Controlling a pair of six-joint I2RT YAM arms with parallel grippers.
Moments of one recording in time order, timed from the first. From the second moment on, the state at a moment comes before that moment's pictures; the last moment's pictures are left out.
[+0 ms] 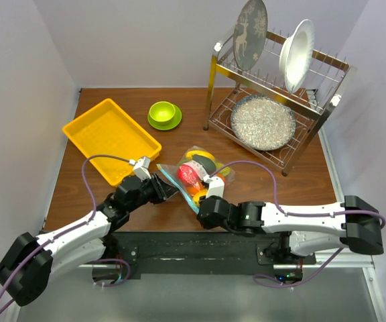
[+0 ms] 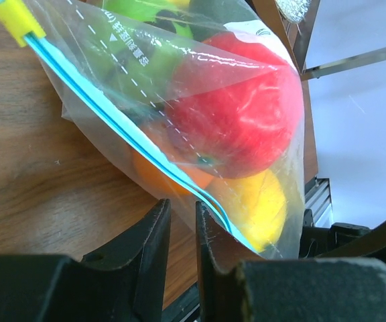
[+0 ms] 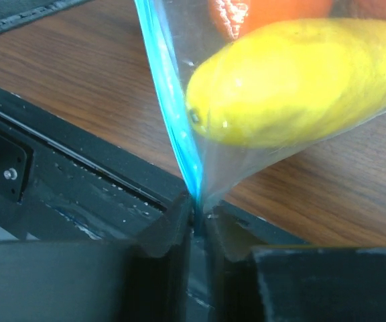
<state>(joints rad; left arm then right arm) -0.65 0.91 0.23 0.29 0.11 -0.93 1.35 1.22 0.72 -0.35 0.42 0.96</state>
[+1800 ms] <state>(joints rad) -0.67 0.81 0.30 0.16 0.12 -0.90 1.27 1.59 1.22 -0.62 0.63 0.47</state>
